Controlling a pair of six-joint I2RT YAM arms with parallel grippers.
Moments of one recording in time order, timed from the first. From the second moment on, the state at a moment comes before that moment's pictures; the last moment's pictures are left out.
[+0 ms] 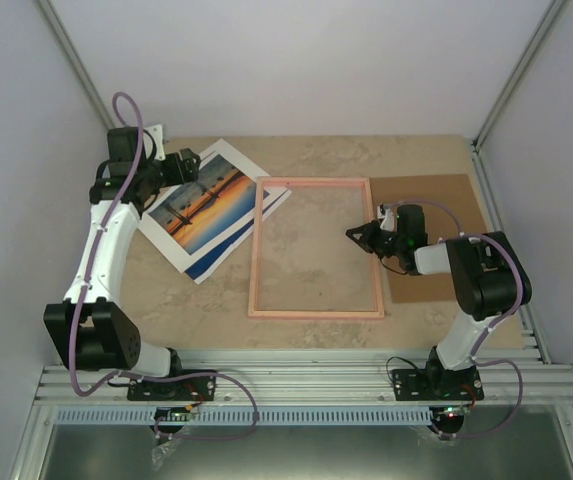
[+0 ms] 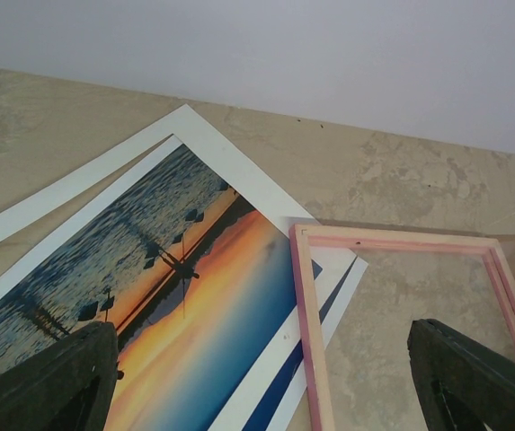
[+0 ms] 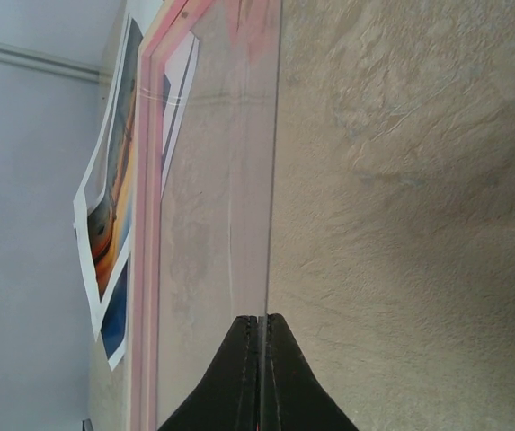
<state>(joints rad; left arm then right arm) 0.04 1.42 1.37 -0.54 0.29 -0.18 0.20 1.78 0.66 0.51 -0.65 0.83</state>
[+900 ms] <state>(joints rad) 0.04 1.43 1.37 -0.54 0.29 -0.18 0.20 1.82 0.70 0.47 -0.65 0.77</state>
